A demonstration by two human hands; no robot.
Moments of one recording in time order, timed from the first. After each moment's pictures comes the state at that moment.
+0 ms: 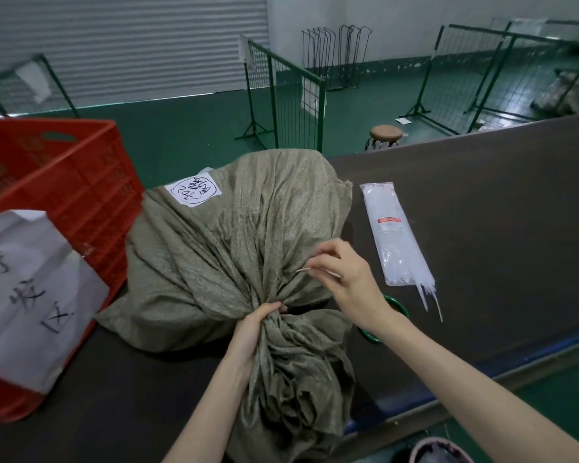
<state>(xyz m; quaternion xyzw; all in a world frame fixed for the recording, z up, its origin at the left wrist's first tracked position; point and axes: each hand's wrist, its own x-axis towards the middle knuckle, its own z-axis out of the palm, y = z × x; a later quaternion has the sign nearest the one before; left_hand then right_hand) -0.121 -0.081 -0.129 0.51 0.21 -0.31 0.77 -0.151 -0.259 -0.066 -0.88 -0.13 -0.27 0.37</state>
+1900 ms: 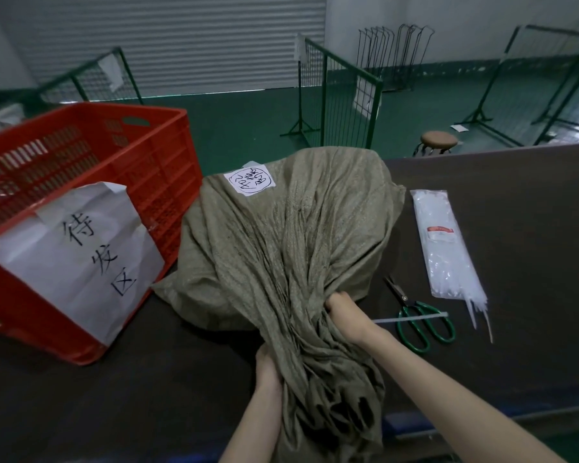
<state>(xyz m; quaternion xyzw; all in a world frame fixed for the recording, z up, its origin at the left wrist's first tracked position) -0.177 -0.051 -0.126 0.49 0.36 -0.12 0.79 -0.106 -0.208 -0.173 -0.94 -0.03 0.17 0.30</state>
